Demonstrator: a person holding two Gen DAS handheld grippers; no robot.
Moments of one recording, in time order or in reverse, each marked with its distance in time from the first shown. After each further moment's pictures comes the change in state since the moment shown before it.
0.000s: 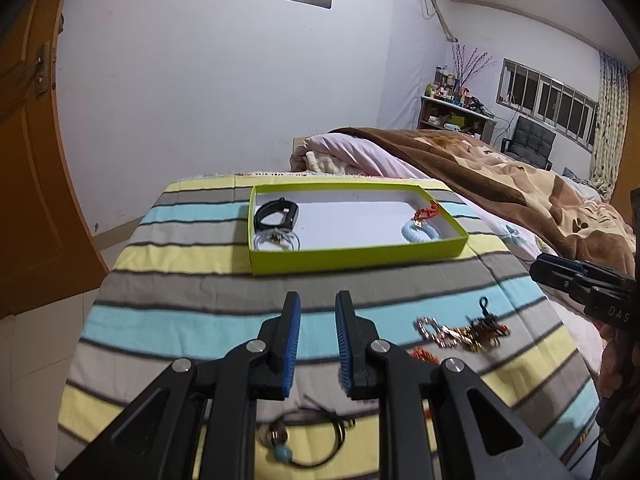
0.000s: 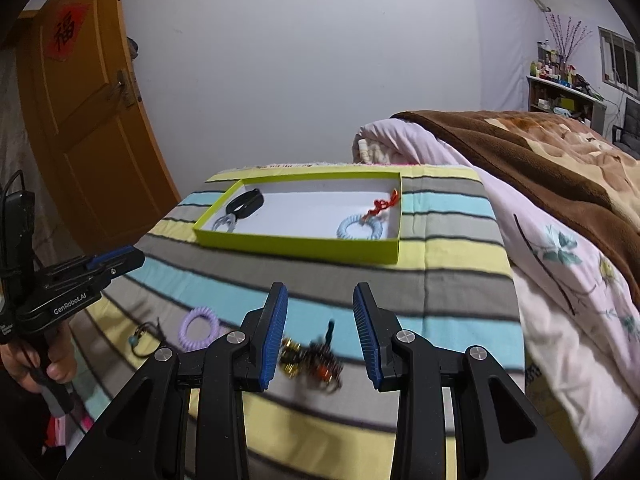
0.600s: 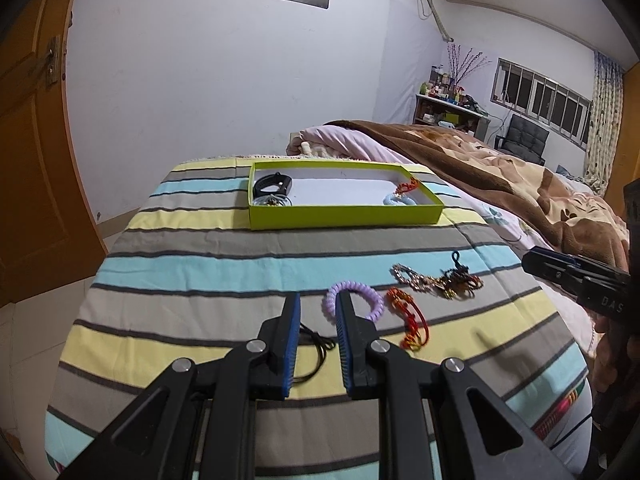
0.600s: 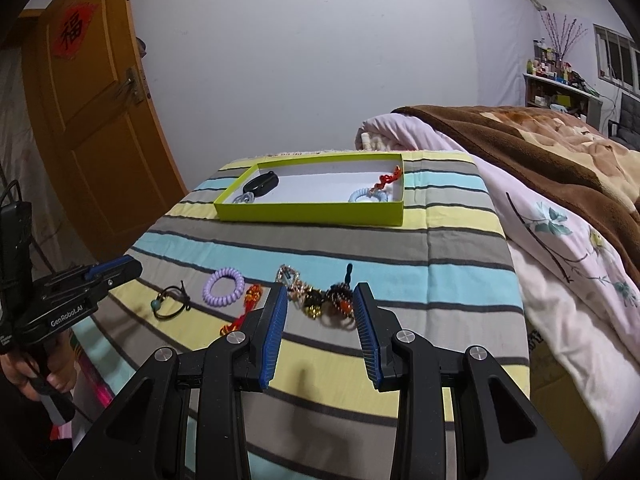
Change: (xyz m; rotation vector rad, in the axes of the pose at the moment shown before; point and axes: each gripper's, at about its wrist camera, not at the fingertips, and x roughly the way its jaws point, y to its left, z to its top) left arm -0.040 -0.010 -0.043 -0.004 0.005 -0.010; right arm -0.031 0.015 -0.037 0.001 0.000 0.002
